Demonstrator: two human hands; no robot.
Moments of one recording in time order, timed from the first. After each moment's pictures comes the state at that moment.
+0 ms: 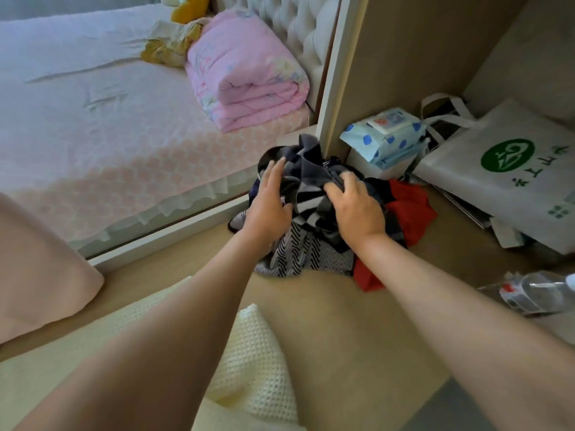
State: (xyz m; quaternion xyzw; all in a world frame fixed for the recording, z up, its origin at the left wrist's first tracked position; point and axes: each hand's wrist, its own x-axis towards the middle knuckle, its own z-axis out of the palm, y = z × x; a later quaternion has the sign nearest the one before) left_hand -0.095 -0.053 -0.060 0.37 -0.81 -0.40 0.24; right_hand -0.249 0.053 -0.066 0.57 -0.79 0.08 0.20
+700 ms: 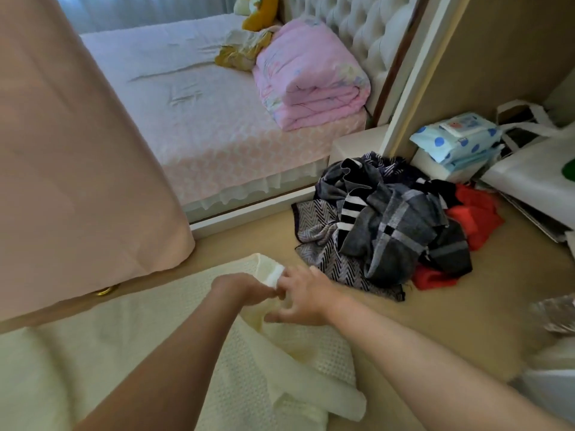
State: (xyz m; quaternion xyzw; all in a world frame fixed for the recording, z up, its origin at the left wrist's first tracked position) left_hand 0.124 -0.013 -0.094 0.58 -0.68 -0.29 -0.35; right_hand -0.018 0.077 -0.097 0.74 -0.63 -0.06 -0.24
